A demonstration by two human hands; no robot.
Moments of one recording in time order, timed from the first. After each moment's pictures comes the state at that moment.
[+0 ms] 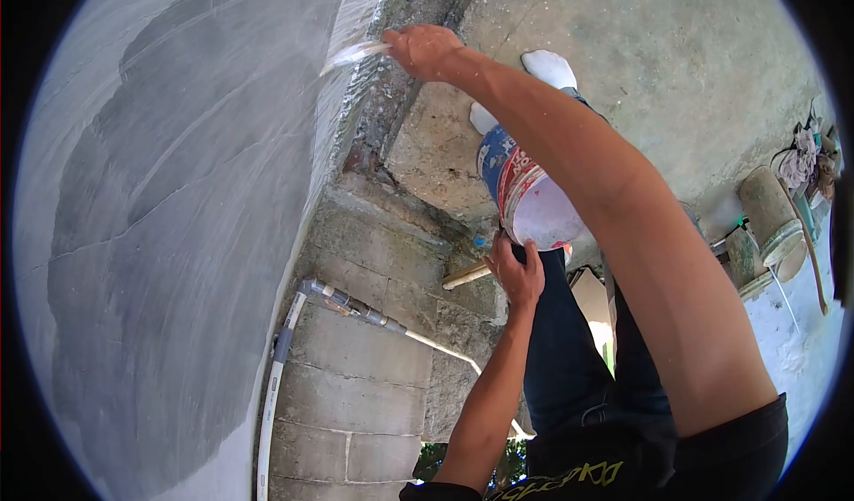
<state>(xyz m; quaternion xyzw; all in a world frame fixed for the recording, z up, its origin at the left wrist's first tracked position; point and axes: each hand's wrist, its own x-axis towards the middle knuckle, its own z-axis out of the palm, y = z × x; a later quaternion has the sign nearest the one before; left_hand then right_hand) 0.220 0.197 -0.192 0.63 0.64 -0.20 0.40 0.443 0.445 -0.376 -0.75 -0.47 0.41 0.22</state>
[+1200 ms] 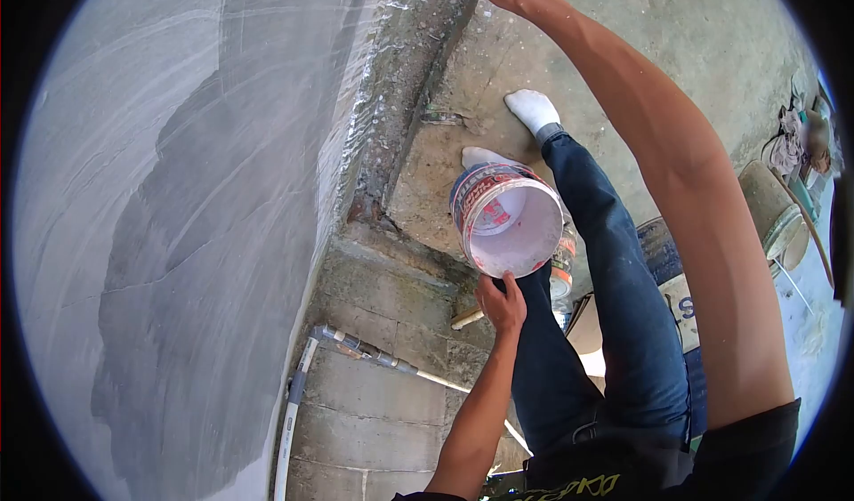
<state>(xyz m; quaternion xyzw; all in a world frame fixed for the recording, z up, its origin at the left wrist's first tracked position) 0.209 0.216 -0.203 0.64 0.64 -0.18 0.38 0.658 0.409 -0.385 -0.85 -0.37 0.21 0.32</state>
